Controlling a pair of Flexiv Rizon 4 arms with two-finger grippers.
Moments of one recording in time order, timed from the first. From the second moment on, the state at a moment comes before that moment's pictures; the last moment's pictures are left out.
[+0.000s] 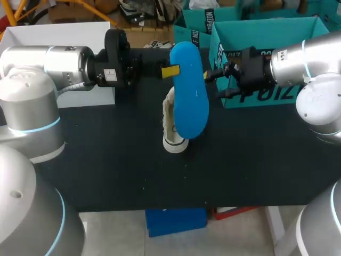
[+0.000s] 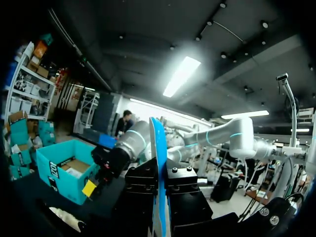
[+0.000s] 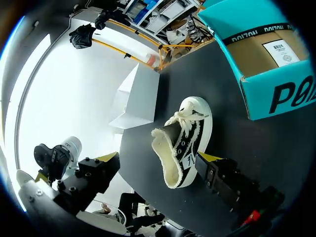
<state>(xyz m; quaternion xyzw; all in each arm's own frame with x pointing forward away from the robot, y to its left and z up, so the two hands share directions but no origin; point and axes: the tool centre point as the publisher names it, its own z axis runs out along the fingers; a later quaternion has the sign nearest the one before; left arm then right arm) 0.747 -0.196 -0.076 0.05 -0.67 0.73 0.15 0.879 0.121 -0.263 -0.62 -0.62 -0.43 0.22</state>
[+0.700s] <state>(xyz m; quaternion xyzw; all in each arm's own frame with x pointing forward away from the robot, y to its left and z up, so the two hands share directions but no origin) 0.747 -0.195 -0.076 0.05 -0.67 0.73 0.15 0.862 0.147 -0.242 -0.56 -0.56 -0.49 0.37</state>
